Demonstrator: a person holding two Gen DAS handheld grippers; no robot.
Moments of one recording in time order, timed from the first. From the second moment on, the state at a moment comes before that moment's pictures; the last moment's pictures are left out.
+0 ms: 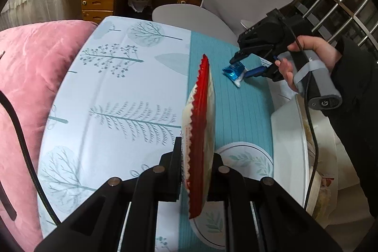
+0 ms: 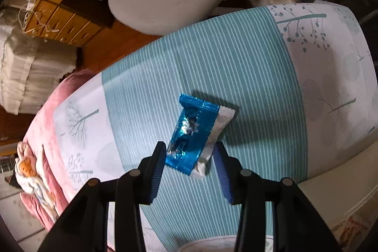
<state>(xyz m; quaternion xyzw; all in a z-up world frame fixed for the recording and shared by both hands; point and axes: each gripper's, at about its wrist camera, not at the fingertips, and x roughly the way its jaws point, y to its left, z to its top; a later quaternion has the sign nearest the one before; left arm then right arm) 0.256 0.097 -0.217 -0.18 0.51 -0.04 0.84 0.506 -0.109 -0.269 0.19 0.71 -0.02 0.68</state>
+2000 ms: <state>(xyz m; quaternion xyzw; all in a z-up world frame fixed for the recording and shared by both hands) 0.127 -0.137 -0.092 0.00 0.49 -0.18 0.85 0.121 -0.355 -0.141 0.39 0.61 -0.01 0.69</state>
